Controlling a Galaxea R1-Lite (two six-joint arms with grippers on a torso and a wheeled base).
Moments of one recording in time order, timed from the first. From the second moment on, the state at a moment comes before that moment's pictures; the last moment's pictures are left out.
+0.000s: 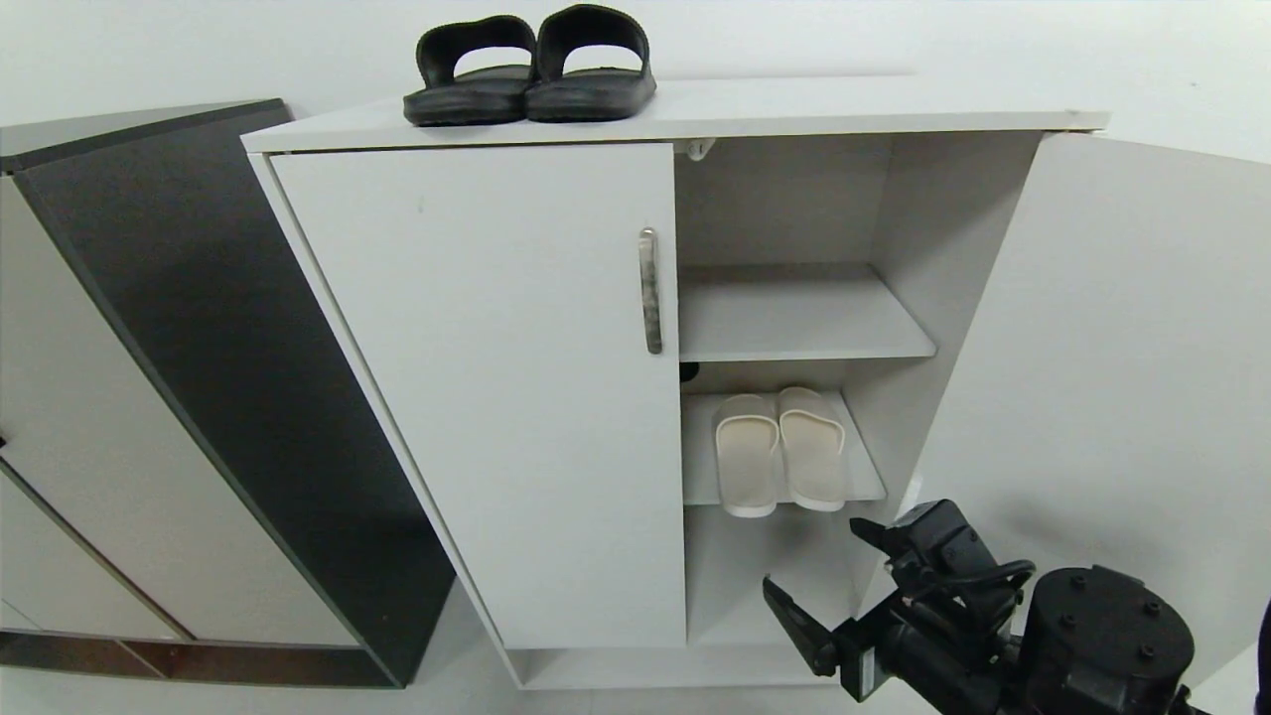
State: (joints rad) left arm 0.00 0.00 0.00 0.00 -0.01 0.01; right arm 0.85 1.91 -0.23 -1.57 -0.27 -0.03
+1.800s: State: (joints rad) left arm 0.00 0.00 0.00 0.00 -0.01 0.01; right arm 0.87 1.92 -0.21 -1.57 -0.27 -0.03
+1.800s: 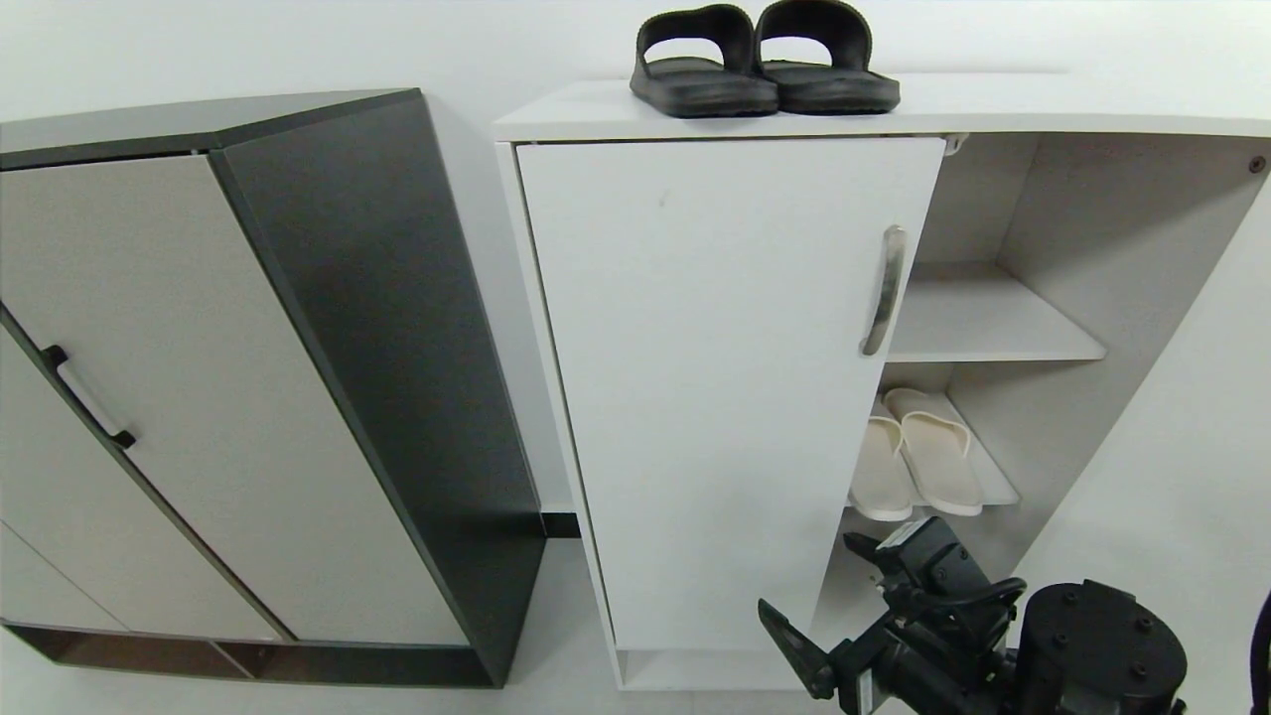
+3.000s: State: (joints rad) left arm 0.00 0.00 0.00 0.00 -0.01 0.01; right arm 0.87 1.93 -0.20 -1.57 -0.27 -0.03
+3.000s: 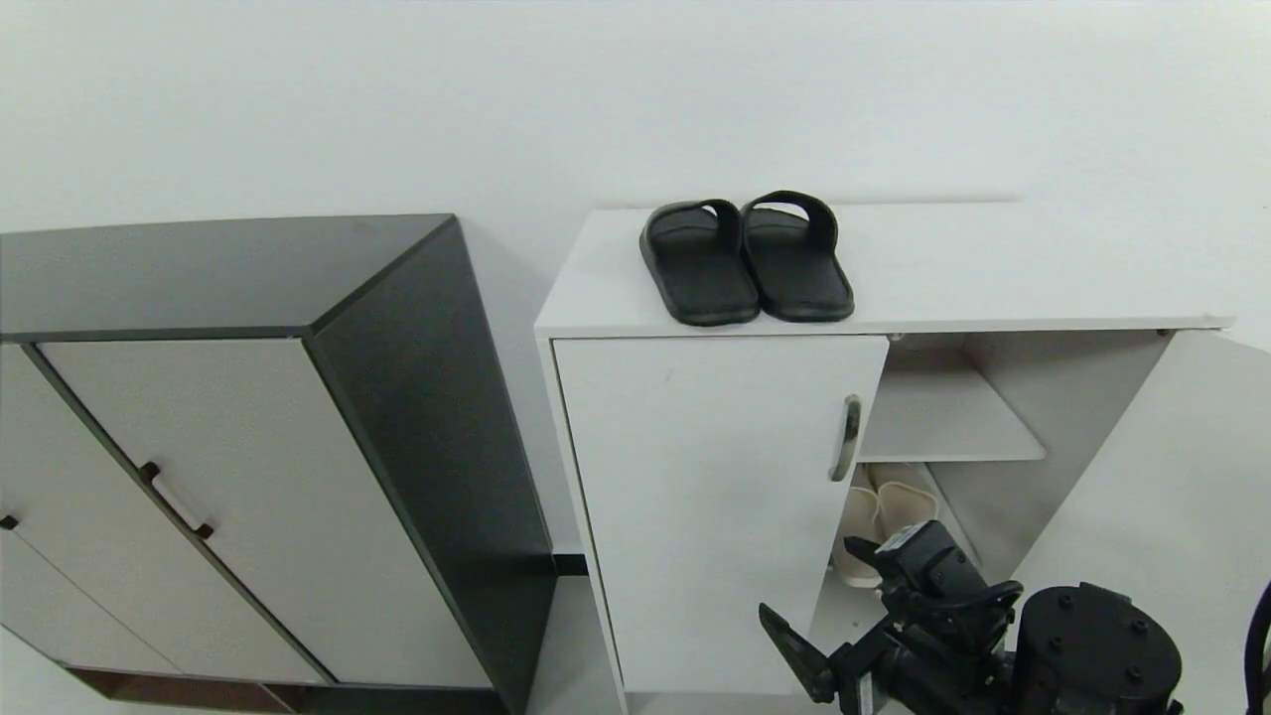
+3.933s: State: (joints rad) left arm 0.00 0.00 0.00 0.00 -0.01 0.01; right arm 0.87 1.93 -0.20 -1.57 -0.27 -0.03
